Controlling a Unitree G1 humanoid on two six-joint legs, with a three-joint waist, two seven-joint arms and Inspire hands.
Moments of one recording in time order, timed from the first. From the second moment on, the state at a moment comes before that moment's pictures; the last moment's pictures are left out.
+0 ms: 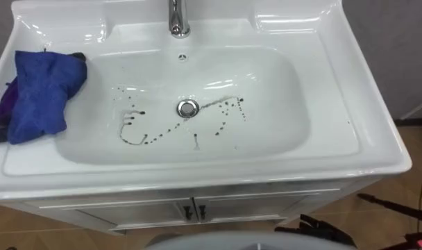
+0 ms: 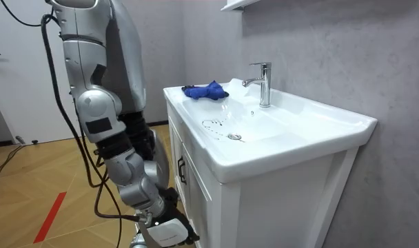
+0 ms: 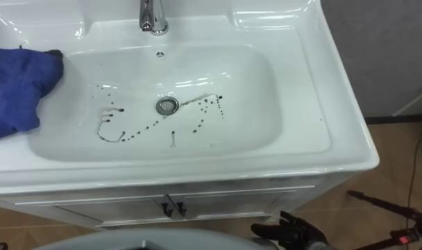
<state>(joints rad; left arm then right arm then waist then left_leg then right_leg) 0.15 0.24 0.09 1.22 0.25 0.10 -0.20 0.12 -0.26 -0.02 1.22 0.26 -0.02 0.33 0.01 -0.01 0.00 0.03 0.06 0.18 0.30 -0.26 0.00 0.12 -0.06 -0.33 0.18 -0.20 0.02</state>
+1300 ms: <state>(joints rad) 0.27 0.23 0.62 1.16 -0.35 0.05 0.20 0.13 -0.29 -0.15 1.29 0.22 0.06 0.35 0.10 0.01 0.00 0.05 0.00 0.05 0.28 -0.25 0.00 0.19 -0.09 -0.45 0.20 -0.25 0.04</state>
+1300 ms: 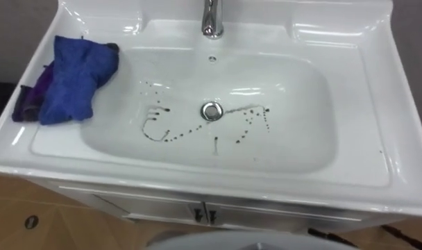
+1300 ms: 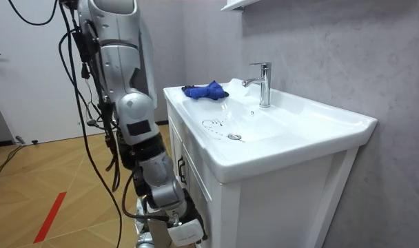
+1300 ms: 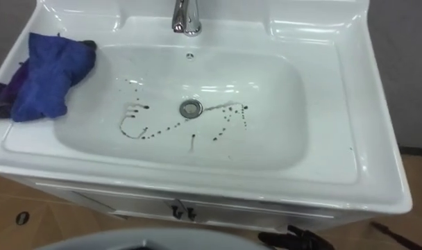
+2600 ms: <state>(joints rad) 0.20 0.47 0.82 0.13 -0.50 -0.25 0.92 0.24 -0.35 -0.16 1.16 0.18 -0.01 0.31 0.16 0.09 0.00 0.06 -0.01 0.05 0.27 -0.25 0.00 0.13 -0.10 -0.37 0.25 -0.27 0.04</state>
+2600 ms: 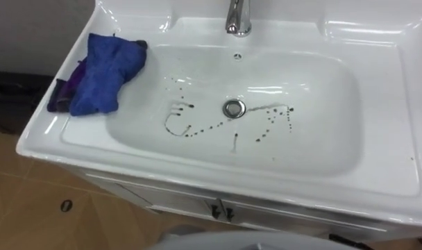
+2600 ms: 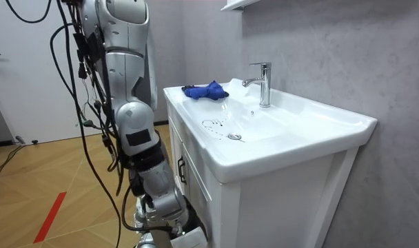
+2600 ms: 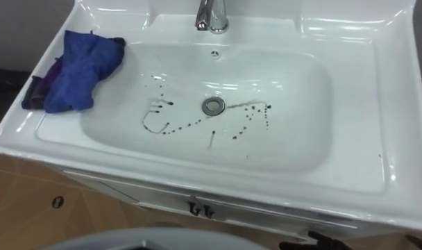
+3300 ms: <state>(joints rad) 0.22 0.40 0.39 0.02 0.29 -0.24 0.70 0.14 -0.34 -0.13 1.27 0.18 -0.07 0.34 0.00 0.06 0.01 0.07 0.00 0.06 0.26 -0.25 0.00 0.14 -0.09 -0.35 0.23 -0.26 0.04</state>
